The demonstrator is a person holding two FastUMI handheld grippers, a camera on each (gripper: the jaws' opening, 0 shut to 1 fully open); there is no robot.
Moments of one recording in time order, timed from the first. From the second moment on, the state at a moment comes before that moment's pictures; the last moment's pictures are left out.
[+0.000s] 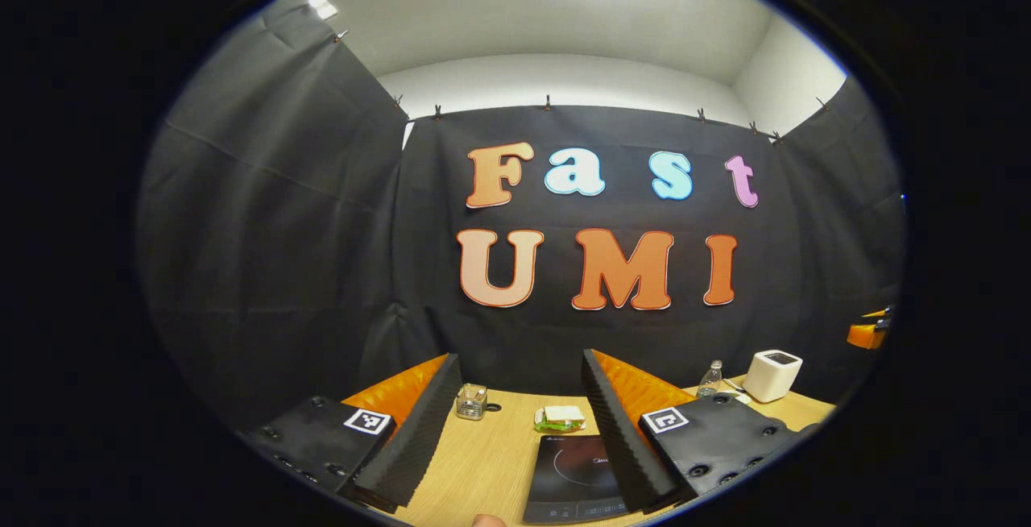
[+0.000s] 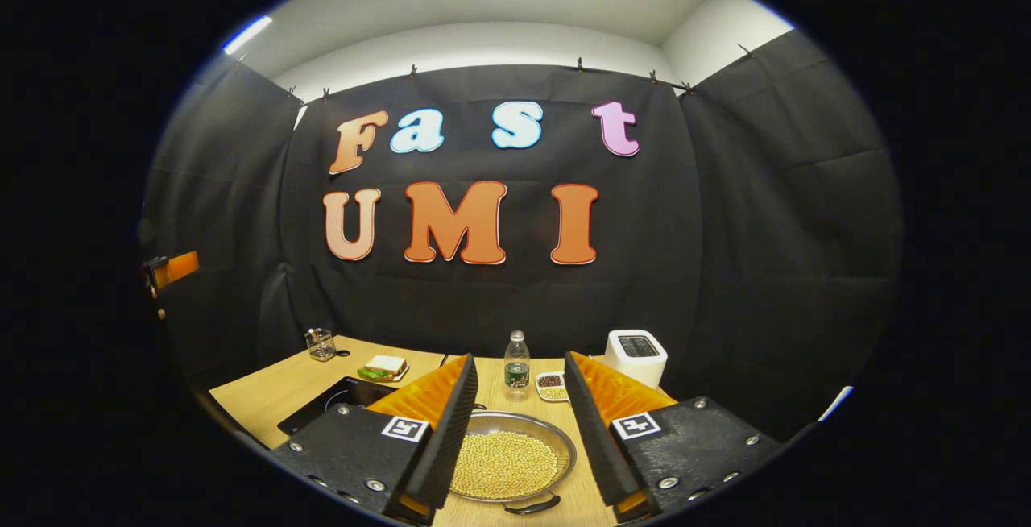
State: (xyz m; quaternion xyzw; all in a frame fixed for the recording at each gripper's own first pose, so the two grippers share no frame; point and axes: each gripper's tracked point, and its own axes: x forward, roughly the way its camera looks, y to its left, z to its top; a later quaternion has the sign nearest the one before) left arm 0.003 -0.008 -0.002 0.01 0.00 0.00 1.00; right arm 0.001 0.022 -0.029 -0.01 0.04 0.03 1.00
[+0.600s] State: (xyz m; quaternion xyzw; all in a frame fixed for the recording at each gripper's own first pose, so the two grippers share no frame) left arm -0.003 -0.014 -0.003 0.01 0.00 0.00 1.00; right arm -0.008 0.042 -0.075 0.00 0.09 0.07 0.99
